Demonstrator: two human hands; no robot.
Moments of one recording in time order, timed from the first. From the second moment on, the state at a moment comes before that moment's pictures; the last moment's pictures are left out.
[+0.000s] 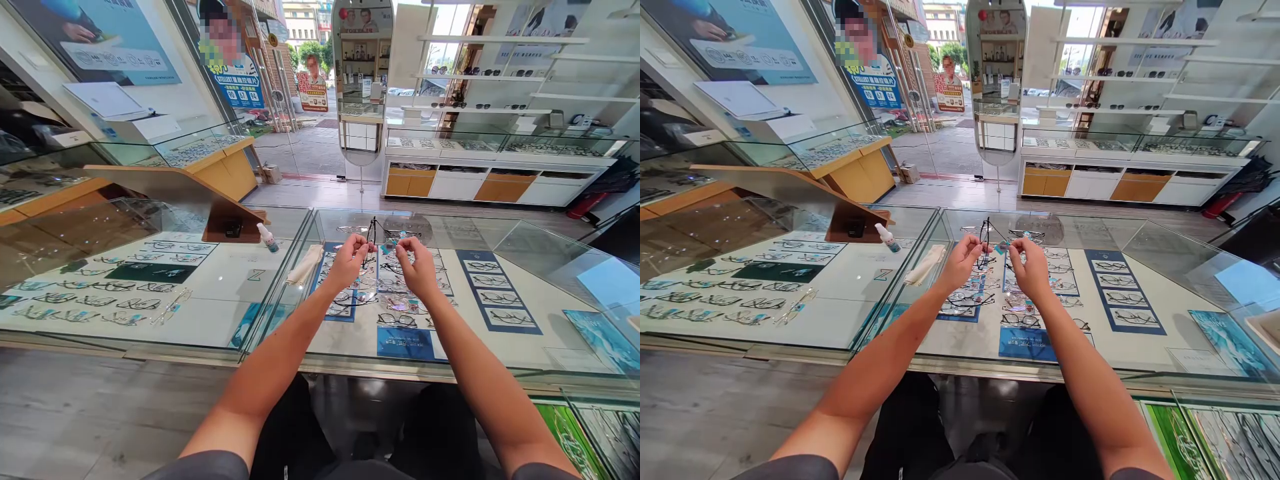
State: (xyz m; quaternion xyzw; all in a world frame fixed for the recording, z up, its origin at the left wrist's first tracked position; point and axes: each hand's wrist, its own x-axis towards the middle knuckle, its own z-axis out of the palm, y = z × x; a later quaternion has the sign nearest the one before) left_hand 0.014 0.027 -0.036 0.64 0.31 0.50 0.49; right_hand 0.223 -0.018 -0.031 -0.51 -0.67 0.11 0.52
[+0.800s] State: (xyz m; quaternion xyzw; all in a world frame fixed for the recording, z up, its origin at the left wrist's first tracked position) left_hand 0.010 0.021 -0.027 0.64 0.31 0.45 0.54; right_hand 0.214 -0.038 -0.018 -0.49 -0.66 -0.01 0.56
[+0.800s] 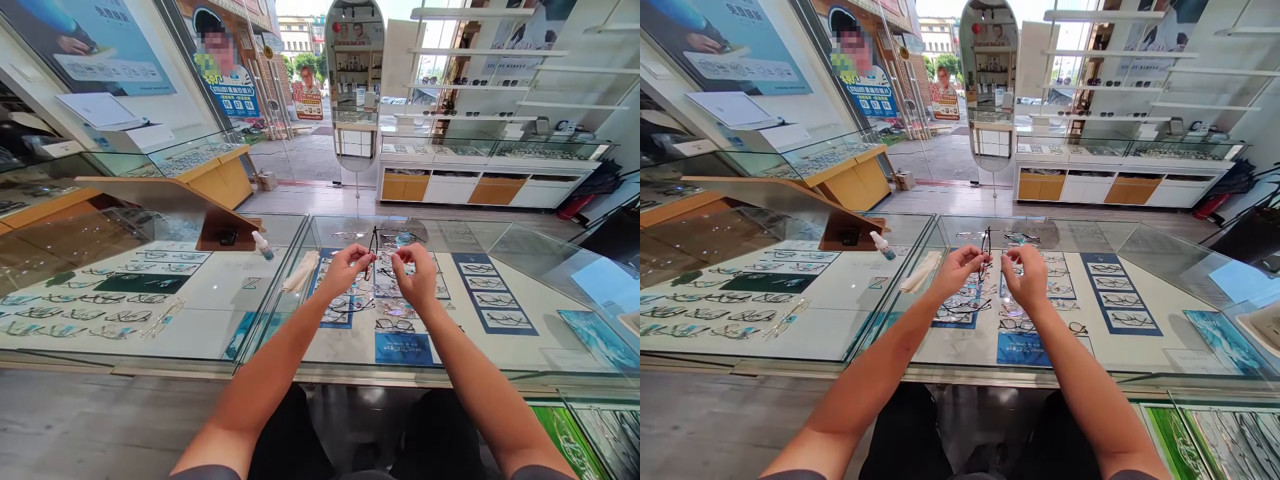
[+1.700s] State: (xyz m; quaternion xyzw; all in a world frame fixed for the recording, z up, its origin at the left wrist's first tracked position) left_hand 0.010 0.025 -0.030 0.60 0.35 0.52 0.49; right_hand 0.221 -0.016 -0.037 -0.58 -0.57 0.16 0.55
